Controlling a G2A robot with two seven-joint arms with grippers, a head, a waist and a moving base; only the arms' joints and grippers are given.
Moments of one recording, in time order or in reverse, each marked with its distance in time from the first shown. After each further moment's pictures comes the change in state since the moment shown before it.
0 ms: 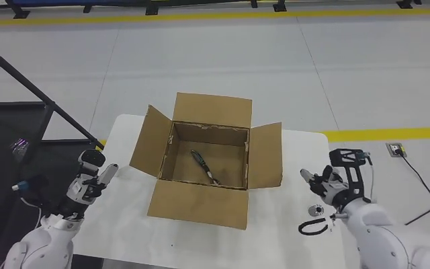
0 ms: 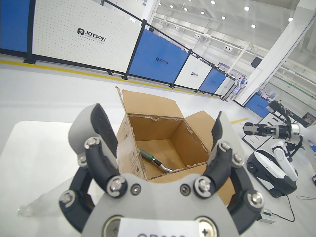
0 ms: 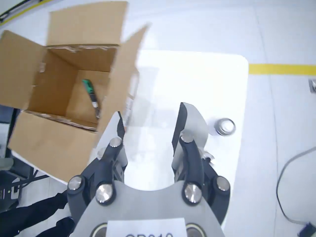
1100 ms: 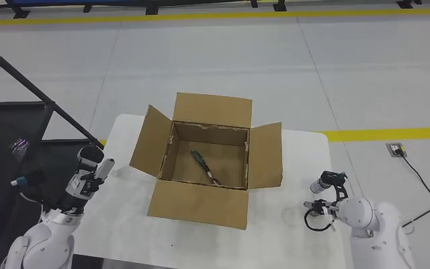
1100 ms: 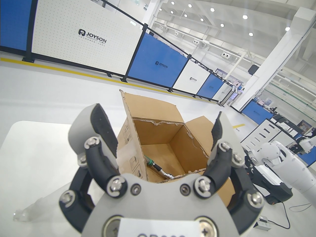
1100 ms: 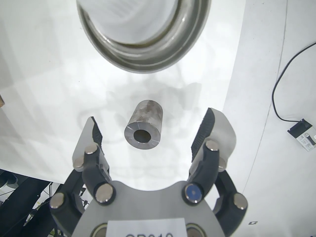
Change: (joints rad) left arm -0.042 0.014 0.015 0.062 -0.038 -0.005 0.013; right arm 0.220 0.067 0.003 0.705 -0.058 -0.042 0.154
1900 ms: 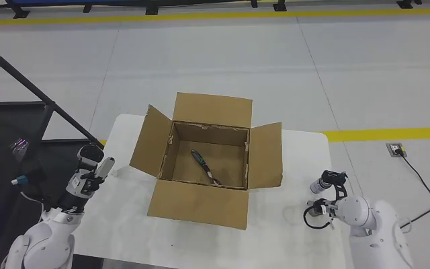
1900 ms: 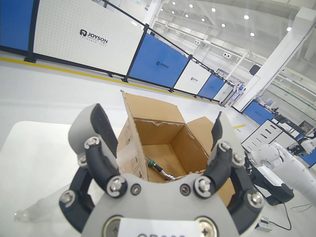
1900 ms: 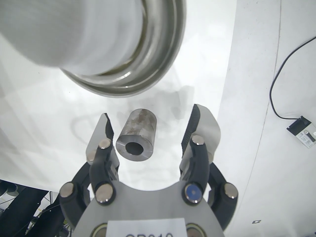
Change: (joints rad) left arm -0.004 0.007 0.009 0.002 0.005 0.013 0.012; right arm 0.009 0.026 -0.033 0.040 0.005 0.045 -0.050
